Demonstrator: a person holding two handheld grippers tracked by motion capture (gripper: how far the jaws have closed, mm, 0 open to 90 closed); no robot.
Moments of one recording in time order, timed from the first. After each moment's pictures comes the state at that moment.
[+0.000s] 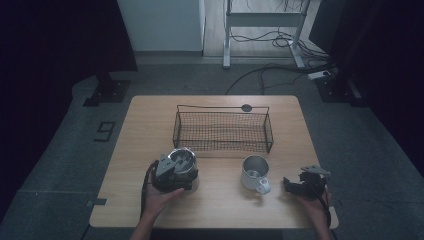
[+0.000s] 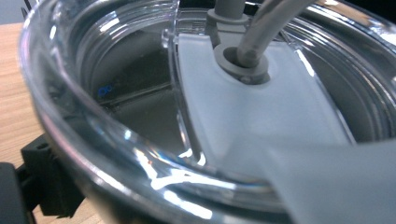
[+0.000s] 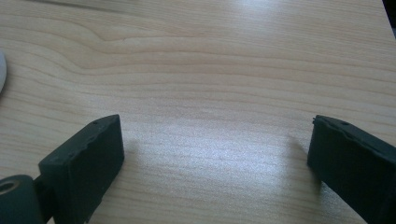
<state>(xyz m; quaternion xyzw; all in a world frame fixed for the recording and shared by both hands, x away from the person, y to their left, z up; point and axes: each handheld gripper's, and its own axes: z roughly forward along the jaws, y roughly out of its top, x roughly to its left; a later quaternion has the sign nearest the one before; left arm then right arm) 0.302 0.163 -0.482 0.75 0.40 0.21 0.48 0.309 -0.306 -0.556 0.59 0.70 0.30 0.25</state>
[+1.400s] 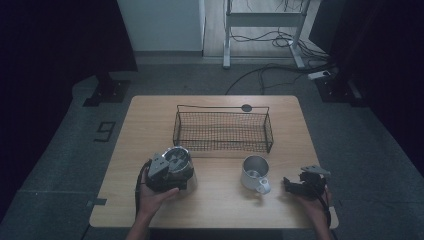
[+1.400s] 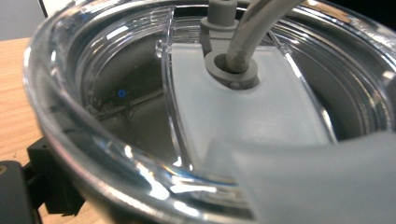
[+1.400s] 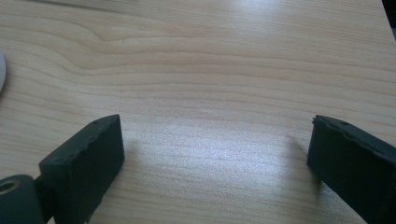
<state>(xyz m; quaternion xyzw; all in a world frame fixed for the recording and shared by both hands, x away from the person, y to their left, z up) 0.294 0.175 -0.463 0.75 0.40 0.21 0.49 0.309 -0.306 -0.556 0.59 0.70 0.31 0.25</state>
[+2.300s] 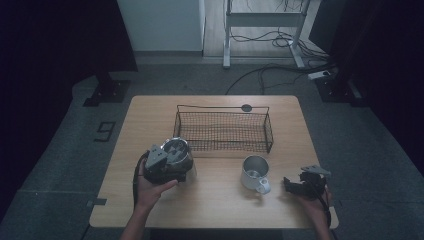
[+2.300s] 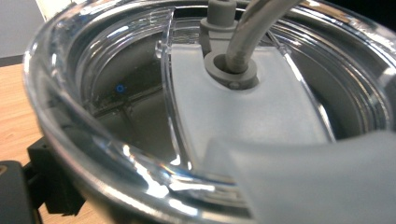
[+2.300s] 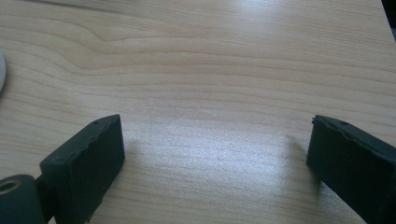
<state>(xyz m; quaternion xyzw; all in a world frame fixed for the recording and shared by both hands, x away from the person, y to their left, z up) 0.304 0.175 -0.434 0.74 0.39 0.22 0.49 0.309 -0.307 -0.556 0.59 0.70 0.31 0.25</state>
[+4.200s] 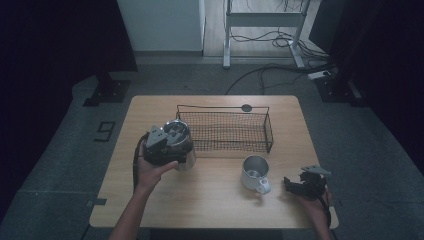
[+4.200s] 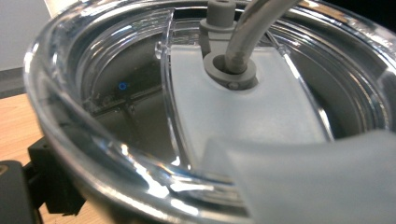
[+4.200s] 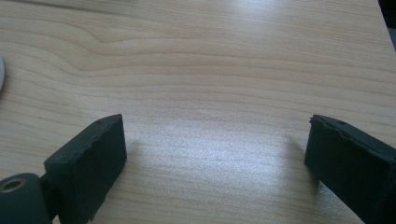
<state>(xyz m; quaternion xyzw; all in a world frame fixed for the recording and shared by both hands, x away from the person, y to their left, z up) 0.341 0.171 -0.401 0.74 0.40 0.23 0.49 0.309 -0.307 -0.556 0.59 0.70 0.31 0.25</state>
